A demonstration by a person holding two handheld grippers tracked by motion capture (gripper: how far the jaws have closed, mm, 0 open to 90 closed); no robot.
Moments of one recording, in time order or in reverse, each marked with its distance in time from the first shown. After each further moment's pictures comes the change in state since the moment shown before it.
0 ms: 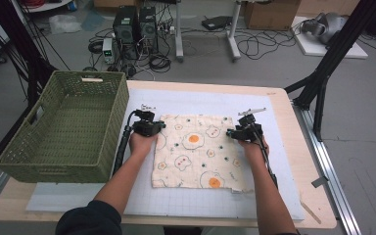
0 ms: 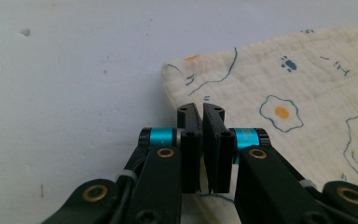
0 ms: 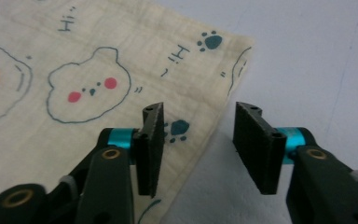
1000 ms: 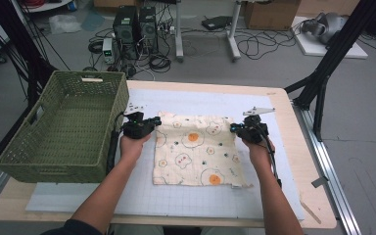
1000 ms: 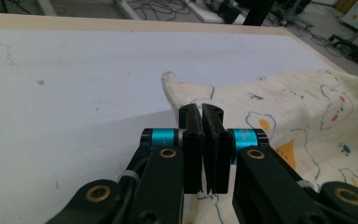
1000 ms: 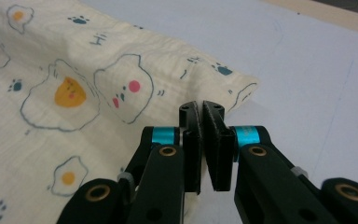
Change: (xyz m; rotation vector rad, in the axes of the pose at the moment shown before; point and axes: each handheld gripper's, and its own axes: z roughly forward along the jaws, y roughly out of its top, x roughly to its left) left arm -0.003 -0.002 -0.058 -0.192 -0.122 -0.016; right arm 0.015 0.003 -0.047 -0.126 0.081 -0.055
